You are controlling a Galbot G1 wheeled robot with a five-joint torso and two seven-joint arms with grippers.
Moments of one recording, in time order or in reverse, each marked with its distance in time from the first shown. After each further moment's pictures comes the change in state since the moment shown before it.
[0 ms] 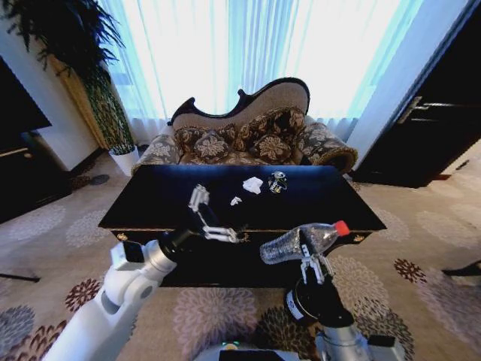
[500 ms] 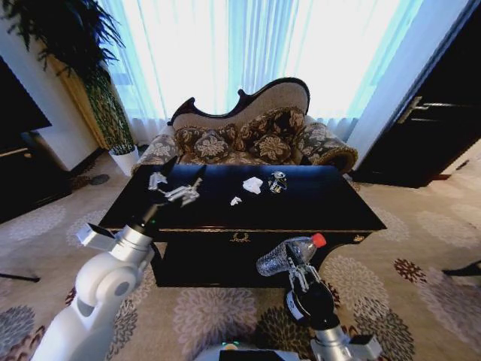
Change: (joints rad) left arm 0.057 -0.041 -0.218 0.007 -0.049 0.160 -0.273; right arm 0.048 -0.046 -0.011 -0.140 -0.180 0.017 0.153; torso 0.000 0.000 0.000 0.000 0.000
